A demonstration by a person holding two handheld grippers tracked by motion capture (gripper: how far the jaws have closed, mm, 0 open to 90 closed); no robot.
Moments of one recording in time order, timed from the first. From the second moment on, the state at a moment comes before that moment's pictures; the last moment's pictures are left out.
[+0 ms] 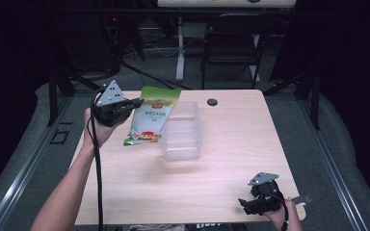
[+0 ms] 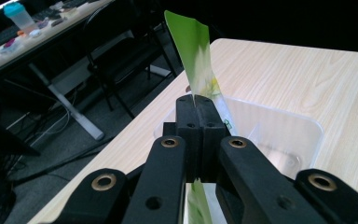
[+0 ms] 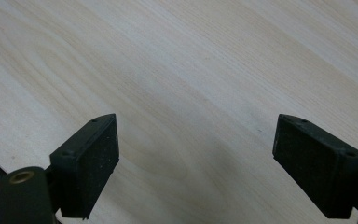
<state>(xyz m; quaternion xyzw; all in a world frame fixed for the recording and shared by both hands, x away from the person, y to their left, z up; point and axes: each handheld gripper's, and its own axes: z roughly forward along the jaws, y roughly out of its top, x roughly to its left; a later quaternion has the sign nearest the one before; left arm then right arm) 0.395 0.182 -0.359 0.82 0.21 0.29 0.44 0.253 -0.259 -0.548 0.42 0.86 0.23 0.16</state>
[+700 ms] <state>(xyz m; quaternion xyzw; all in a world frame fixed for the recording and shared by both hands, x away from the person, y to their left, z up) 0.421 0.125 -0.381 0.85 0.17 0.24 0.44 0.253 -0.260 -0.548 0.42 0.86 0.24 0.16</state>
